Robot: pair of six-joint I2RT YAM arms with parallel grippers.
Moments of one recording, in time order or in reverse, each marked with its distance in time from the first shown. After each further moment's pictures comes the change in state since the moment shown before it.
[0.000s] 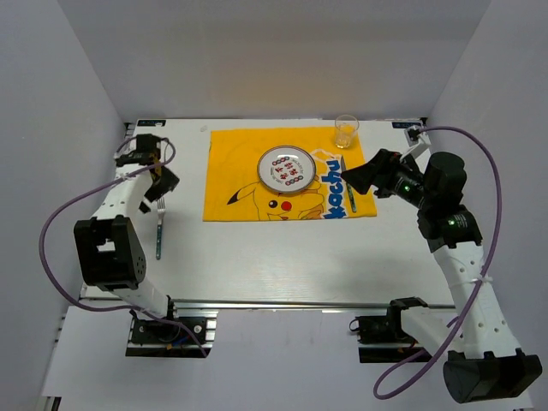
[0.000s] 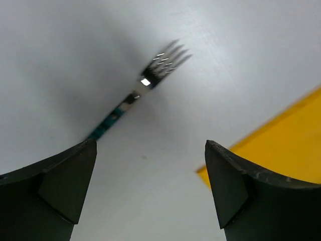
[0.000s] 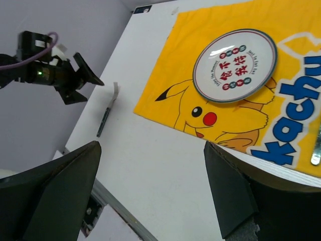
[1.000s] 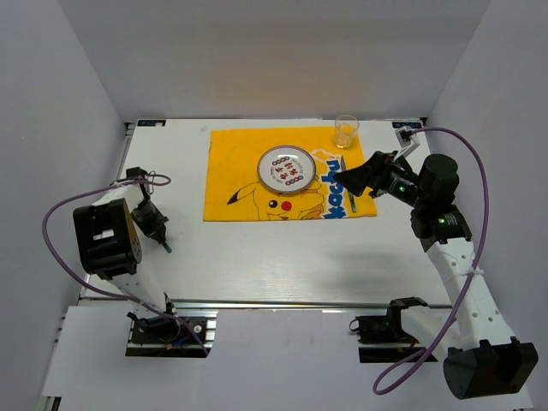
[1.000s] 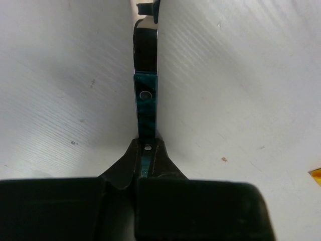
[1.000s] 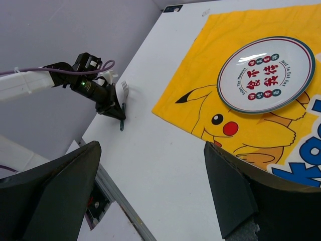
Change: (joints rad) left arm 0.219 0.121 -0.264 0.029 0.234 0.284; right arm 0.000 0.029 -0.110 0.226 -0.150 0.063
